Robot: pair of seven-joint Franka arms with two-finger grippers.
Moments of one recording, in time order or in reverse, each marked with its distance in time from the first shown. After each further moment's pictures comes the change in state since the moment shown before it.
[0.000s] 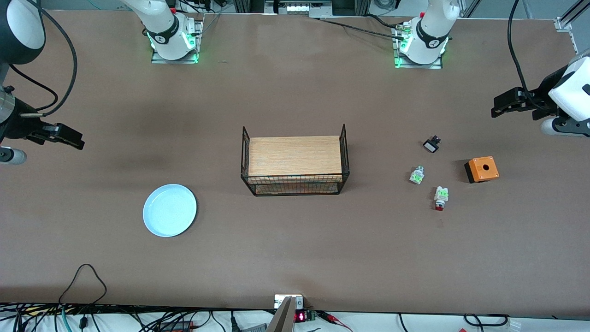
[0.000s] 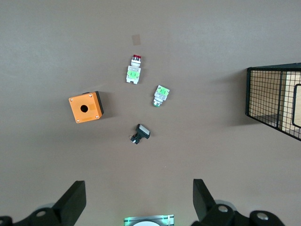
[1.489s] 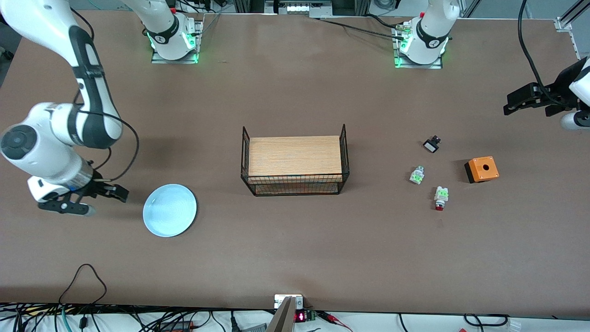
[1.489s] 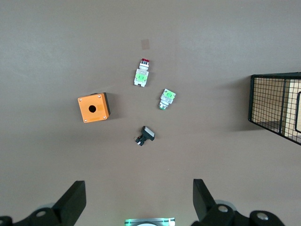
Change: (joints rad) left arm 0.022 -0.022 0.013 0.000 0.000 0.006 0.000; right arm -0.019 0.323 0.009 -0.243 0.017 0.717 0.002
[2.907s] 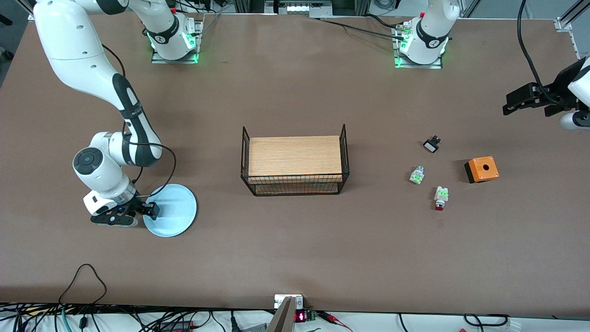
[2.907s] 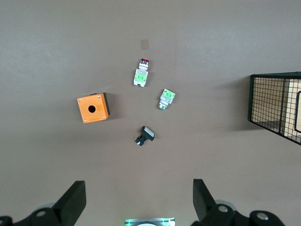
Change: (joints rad) left arm 0.000 0.000 -0.002 0.000 0.000 0.000 0.000; right arm 0.005 0.249 0.040 0.003 0.001 0.353 0.001
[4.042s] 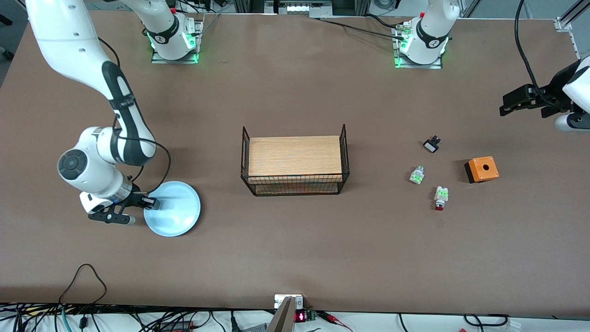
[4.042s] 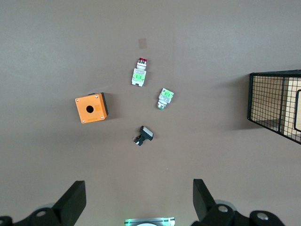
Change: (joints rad) left arm -0.004 0.007 -0.004 -0.001 0.000 0.001 0.000; right arm 0.017 -0.128 0.006 0.031 0.115 -0.334 0.000
